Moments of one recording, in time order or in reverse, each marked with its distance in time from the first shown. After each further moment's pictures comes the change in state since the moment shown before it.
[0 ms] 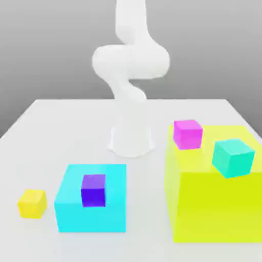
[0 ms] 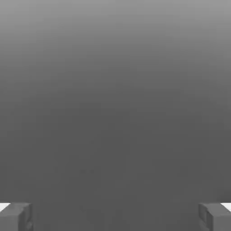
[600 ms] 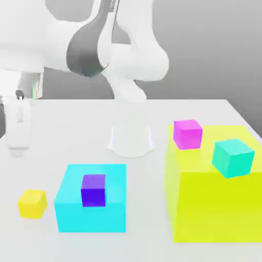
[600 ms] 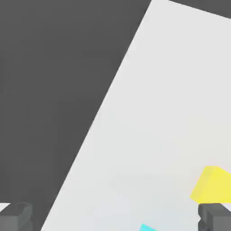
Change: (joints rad) arm -0.428 0.659 -0.073 -0.231 -0.059 0.329 0.731
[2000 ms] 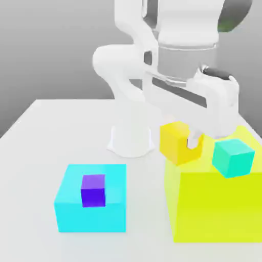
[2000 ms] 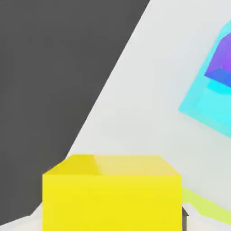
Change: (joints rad) arm 0.491 -0.182 0.397 0.288 0.168 -0.609 0.379
